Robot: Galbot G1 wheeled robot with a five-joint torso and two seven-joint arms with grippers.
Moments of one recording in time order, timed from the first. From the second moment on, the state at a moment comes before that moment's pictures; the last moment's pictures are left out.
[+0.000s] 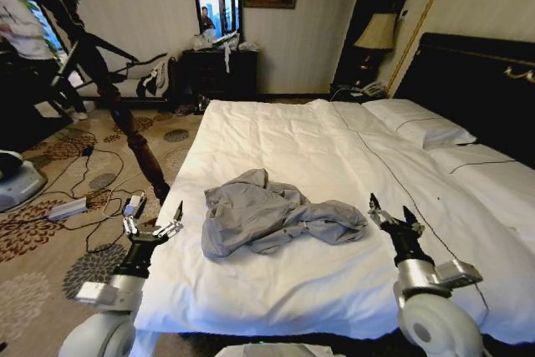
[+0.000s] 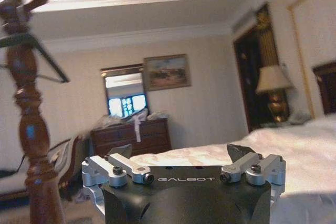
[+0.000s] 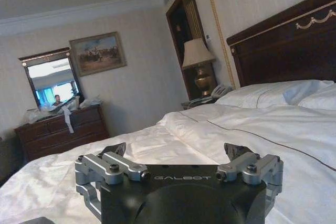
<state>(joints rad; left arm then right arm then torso) 1.81 -1.23 -0.74 -2.33 -0.23 -0.16 0.05 -1.74 1.13 0.71 2.33 0.71 0.07 0.42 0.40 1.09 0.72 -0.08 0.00</state>
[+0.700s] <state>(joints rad) 1.74 -1.26 -0.66 -1.90 0.41 -0.57 0.09 -1.66 1.20 0.67 2.25 0.70 0.09 0.43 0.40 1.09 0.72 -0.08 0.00</state>
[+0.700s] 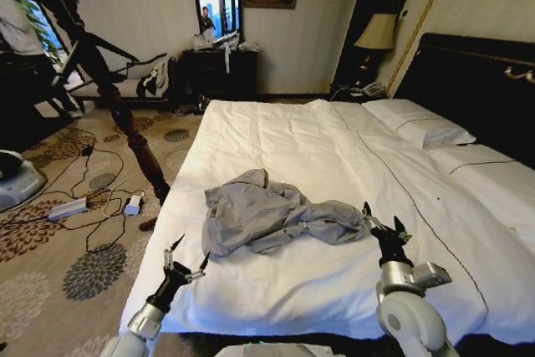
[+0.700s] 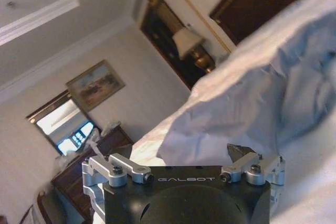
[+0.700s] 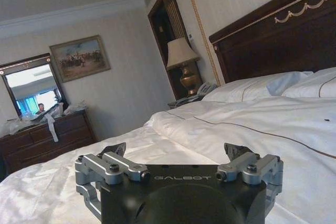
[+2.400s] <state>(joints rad) 1.42 -1.36 -0.78 -1.69 0.49 -0.42 -0.17 -1.67 1.20 0.65 2.24 0.68 0.10 0.44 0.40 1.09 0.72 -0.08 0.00</state>
